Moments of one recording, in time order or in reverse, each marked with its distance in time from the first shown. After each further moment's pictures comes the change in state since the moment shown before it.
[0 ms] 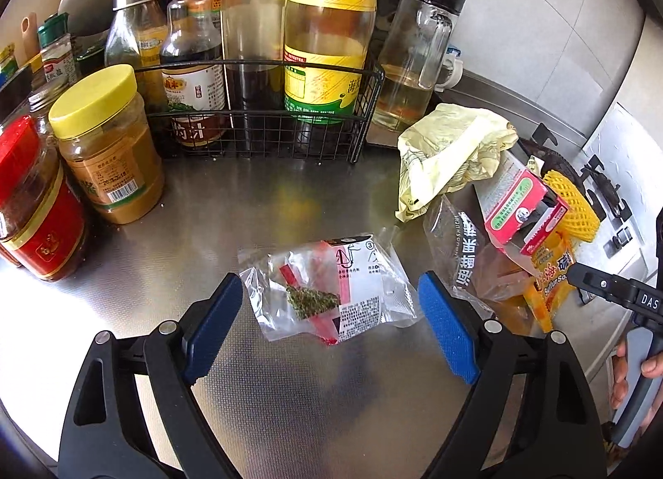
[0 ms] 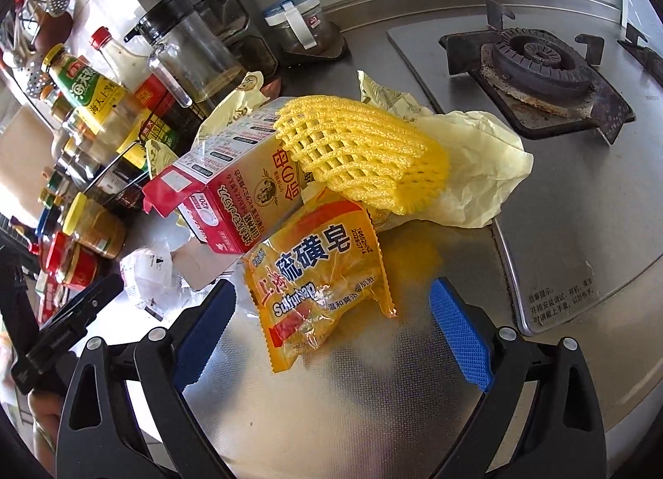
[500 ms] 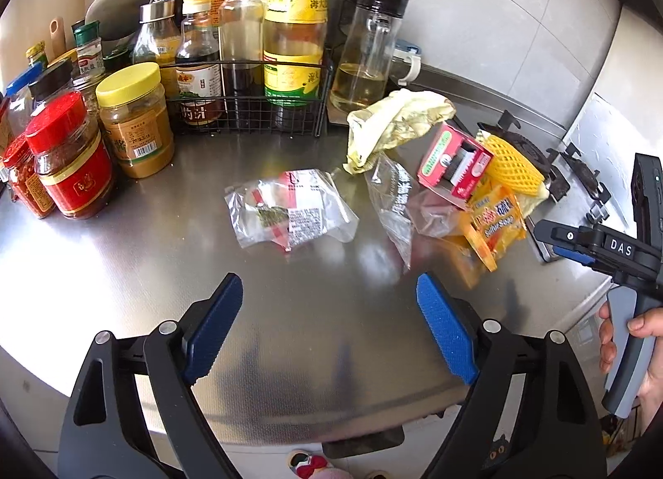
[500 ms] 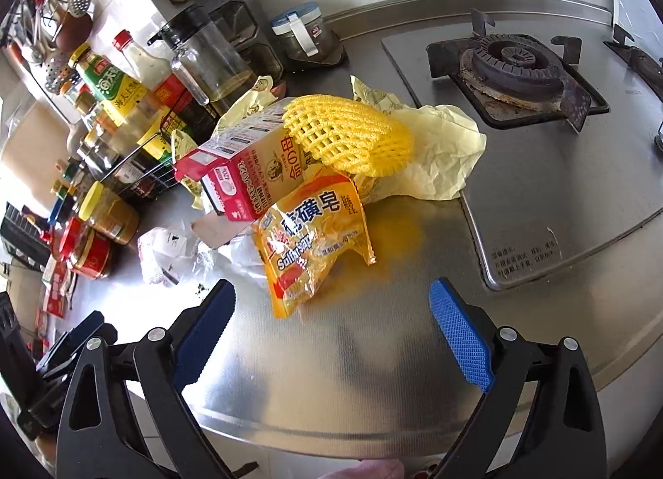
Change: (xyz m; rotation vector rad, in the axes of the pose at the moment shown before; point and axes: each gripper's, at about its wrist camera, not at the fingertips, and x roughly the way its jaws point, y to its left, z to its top) left arm -0.063 -0.030 -0.053 0.008 -0.039 -0.008; right arm -0.034 -0.007 -0.017 -0.005 -0.025 0.009
